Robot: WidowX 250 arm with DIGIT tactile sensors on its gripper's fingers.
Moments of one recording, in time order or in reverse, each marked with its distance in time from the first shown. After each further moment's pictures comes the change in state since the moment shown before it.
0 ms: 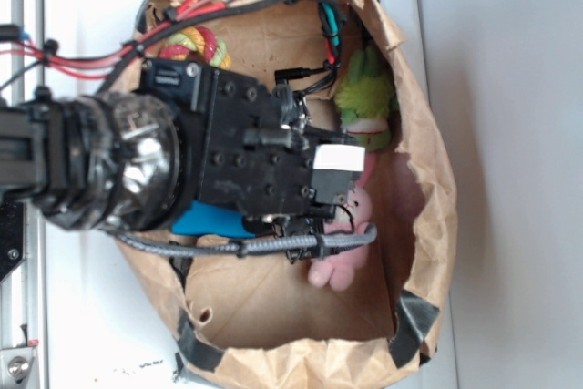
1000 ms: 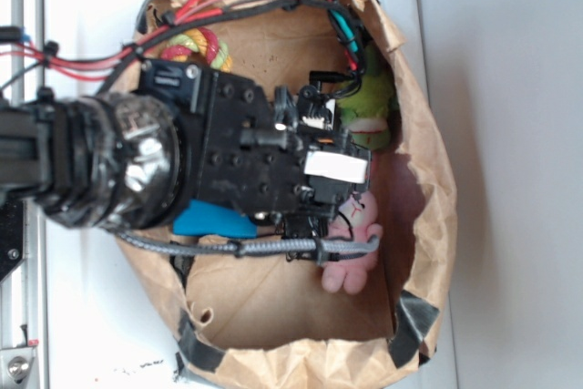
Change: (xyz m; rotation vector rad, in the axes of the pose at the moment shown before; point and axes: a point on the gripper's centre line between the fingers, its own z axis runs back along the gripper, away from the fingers) arm 0.013 0.000 -0.007 -0.010 -0.113 -0.173
